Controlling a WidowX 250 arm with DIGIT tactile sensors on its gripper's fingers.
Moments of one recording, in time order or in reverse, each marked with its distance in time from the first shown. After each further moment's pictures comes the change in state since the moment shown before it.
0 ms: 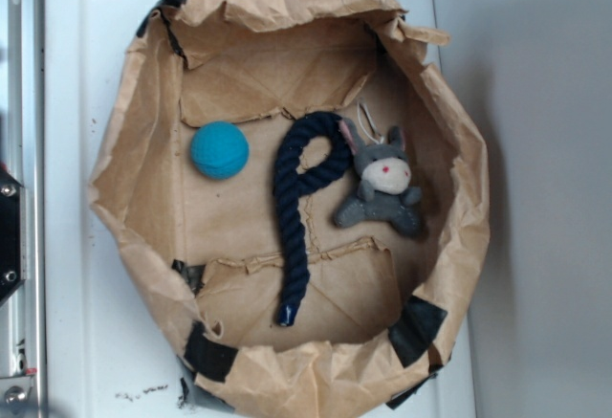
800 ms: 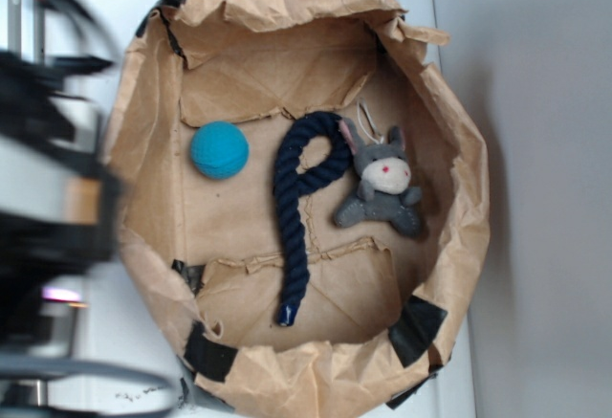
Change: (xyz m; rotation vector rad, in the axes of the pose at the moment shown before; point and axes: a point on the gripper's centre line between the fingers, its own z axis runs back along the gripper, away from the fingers) arm 0.030 -0.001 -0.020 -0.054 0.026 -0.039
